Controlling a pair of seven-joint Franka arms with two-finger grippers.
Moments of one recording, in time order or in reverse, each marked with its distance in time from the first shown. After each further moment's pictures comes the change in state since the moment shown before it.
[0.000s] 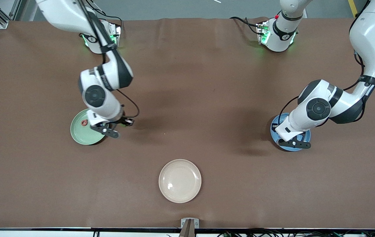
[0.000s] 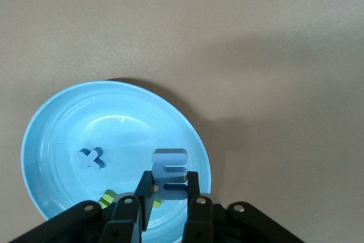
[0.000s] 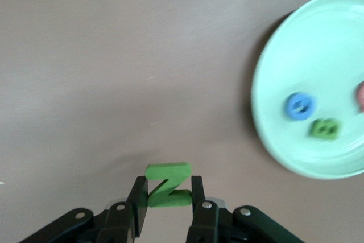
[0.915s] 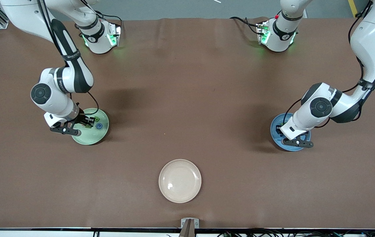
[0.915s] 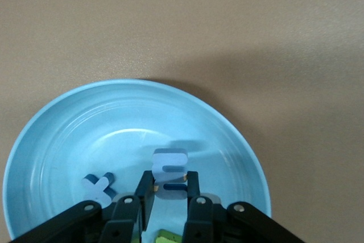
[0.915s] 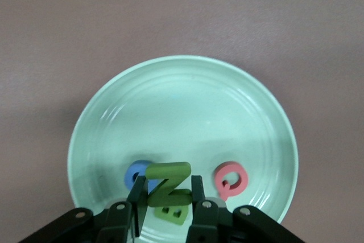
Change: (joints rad) left arm 0.025 0.016 0.124 -0.111 0.109 0.244 0.000; right arm -0.288 -0.054 0.002 -0.237 0.000 0.281 -0.457
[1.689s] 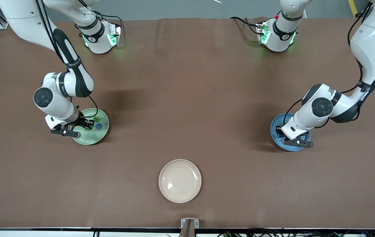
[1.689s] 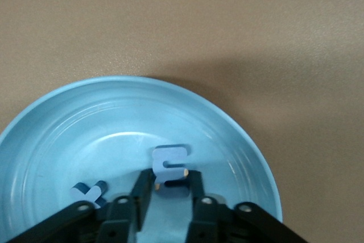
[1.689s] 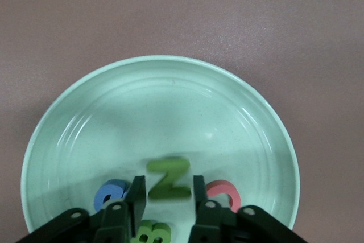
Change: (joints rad) left arm 0.003 0.014 0.030 -0.018 0.003 0.063 0.000; right arm -0.020 0.068 0.001 -0.004 0.001 0.074 -0.010
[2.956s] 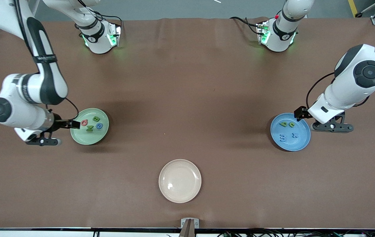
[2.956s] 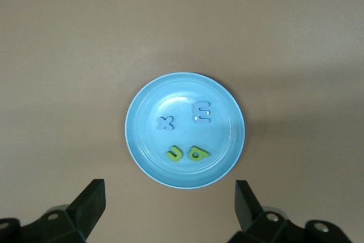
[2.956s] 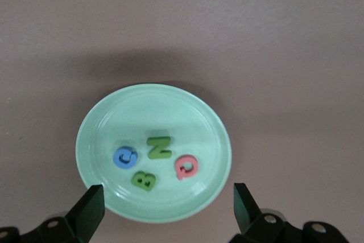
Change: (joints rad) left arm 0.428 -0.074 -0.659 0.136 -0.086 -0.565 0.025; right arm -0.075 -0.036 0.001 0.414 -0.002 -0.620 -0.211
